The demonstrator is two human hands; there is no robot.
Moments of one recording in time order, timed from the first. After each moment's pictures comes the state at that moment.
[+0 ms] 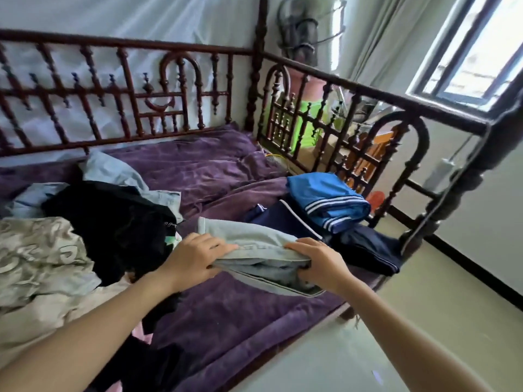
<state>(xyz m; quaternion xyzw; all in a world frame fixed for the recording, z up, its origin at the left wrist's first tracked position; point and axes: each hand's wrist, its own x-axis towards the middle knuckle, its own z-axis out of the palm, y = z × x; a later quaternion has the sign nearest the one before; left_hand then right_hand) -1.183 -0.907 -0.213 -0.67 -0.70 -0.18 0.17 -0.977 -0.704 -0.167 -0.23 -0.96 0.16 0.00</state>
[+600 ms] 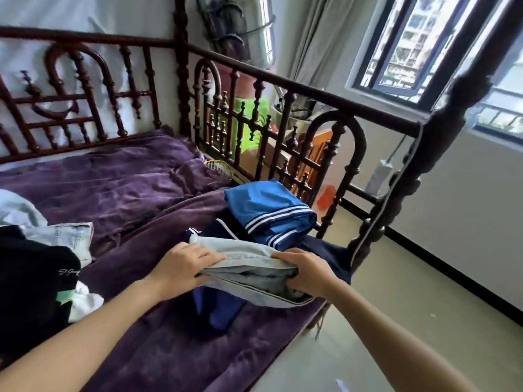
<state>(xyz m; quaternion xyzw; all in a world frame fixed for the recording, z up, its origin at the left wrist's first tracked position) -1.185 -0.687 -0.229 -0.73 -0.63 -0.21 0.17 -0.944 -0.526 -0.175 -0.30 -0.94 0.16 -0.02</state>
